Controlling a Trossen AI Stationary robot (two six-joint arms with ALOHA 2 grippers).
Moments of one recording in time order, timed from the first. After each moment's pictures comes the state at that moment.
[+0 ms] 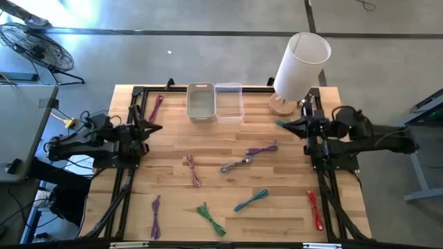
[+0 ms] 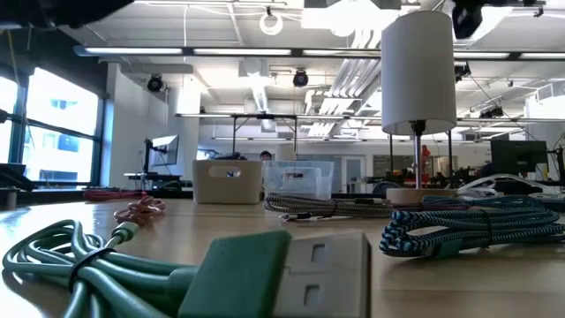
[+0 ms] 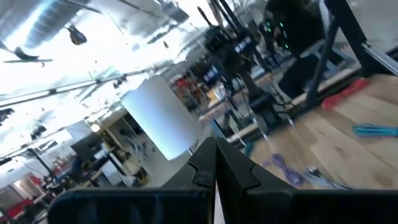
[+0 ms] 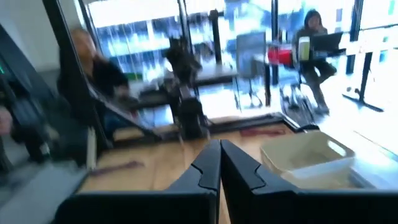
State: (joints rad) left arm 0.09 0.07 0.38 -0.12 -0.01 0.63; right arm -0.03 0.48 0.63 -0.19 0.05 0.12
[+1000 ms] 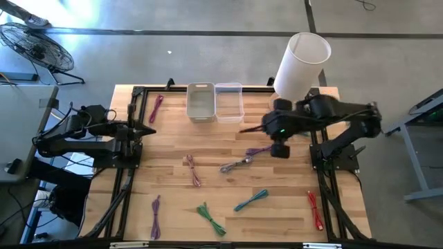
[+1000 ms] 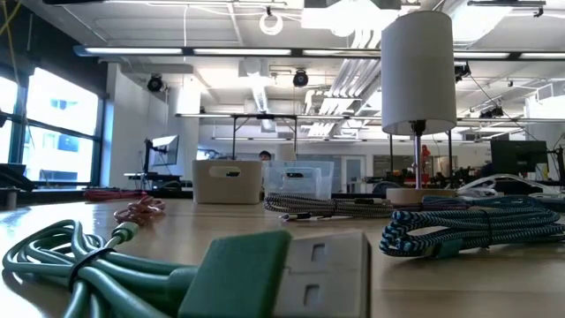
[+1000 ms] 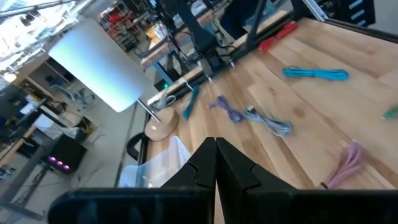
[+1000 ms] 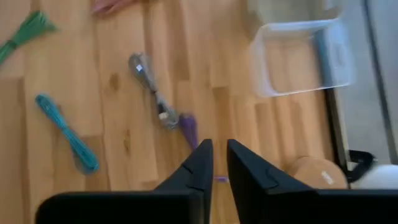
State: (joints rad) left arm 0.09 0.26 0.74 -0.69 0.06 0.62; right arm 0.15 1.54 1.91 -1.52 0.26 0.18
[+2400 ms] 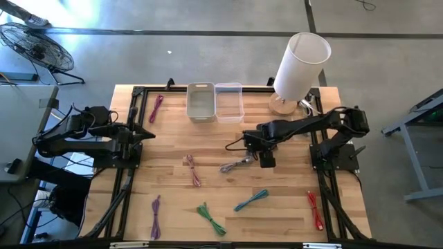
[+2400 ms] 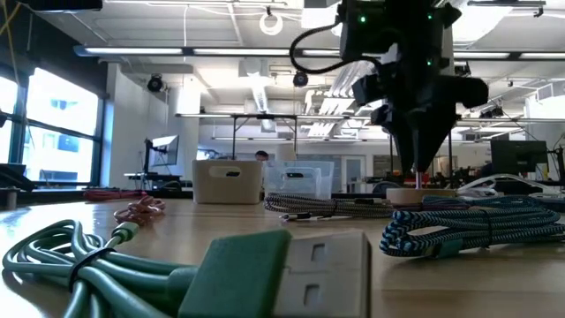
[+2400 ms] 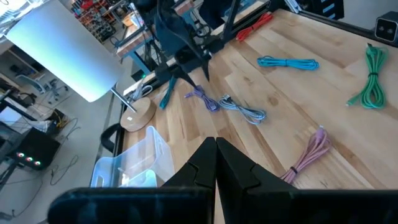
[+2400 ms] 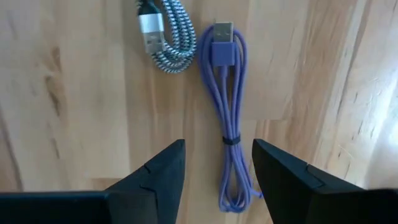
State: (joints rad) left arm 0.09 0.26 0.74 -0.77 0.10 0.60; right arm -0.02 1.64 1.09 -0.90 0.06 -0.06
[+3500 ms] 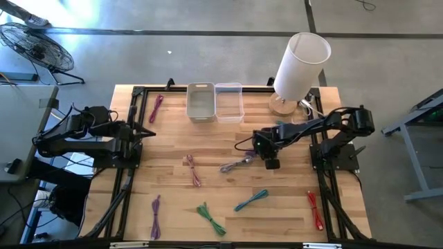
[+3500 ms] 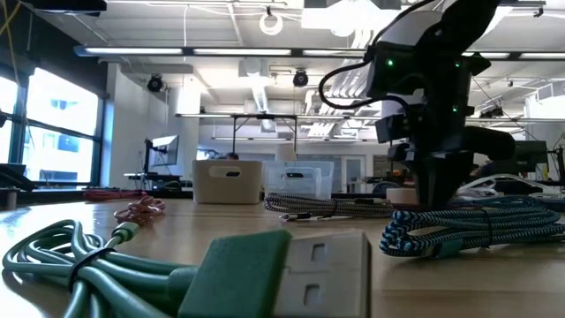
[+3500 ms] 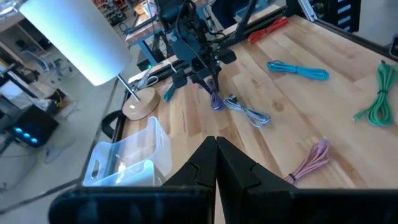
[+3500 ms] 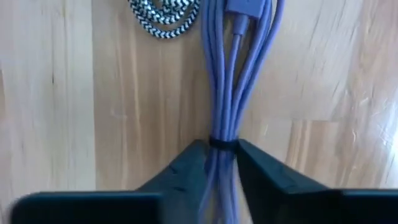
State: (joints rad) left arm 0.09 0.26 0.74 -0.76 0.06 0.47; right arm -0.11 1.63 0.74 -0.51 0.03 -0.16
